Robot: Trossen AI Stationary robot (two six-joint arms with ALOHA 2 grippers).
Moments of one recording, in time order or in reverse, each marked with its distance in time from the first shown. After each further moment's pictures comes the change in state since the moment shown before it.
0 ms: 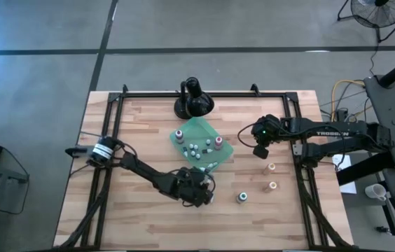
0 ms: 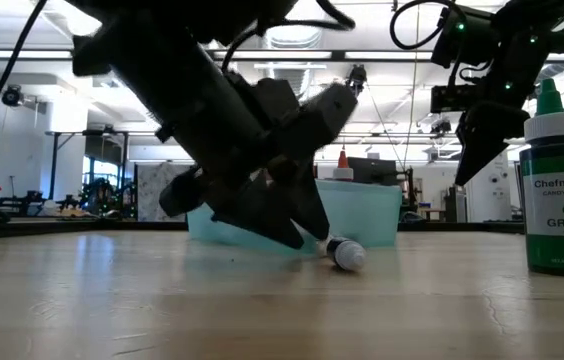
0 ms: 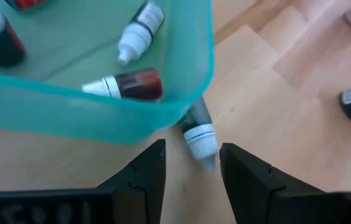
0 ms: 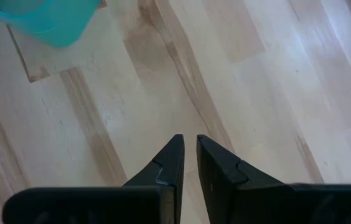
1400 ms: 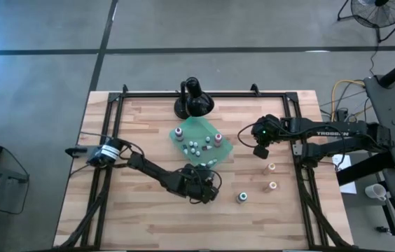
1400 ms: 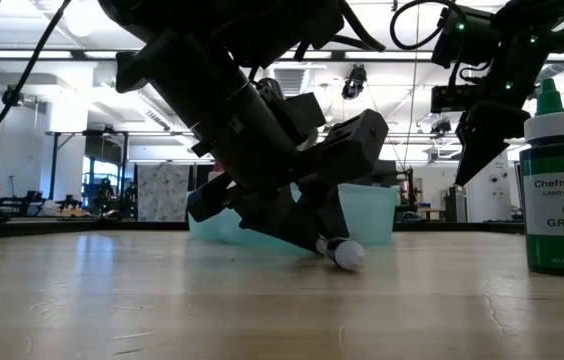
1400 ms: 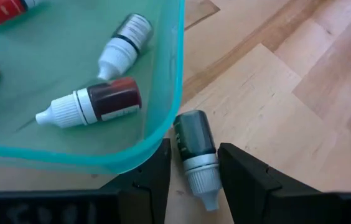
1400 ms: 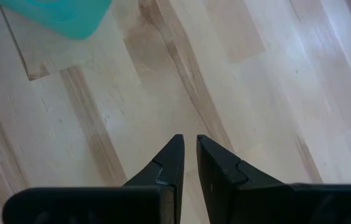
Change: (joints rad) left arm 0.040 0.082 0.098 -0.050 -0.016 0.041; right arm 0.000 0.000 0.000 -0.002 0.000 -0.008
